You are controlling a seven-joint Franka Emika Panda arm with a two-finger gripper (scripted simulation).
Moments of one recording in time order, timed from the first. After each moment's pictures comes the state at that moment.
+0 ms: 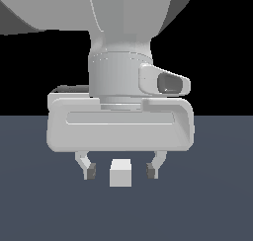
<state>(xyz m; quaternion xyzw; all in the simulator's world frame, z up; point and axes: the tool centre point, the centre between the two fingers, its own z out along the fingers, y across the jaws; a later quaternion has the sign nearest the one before) -0.106 0.008 0.013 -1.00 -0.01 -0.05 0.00</state>
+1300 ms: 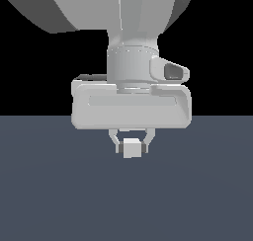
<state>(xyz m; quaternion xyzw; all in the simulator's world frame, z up) -0.069 -0.009 0.040 -1.00 -0.03 -0.05 0.00</state>
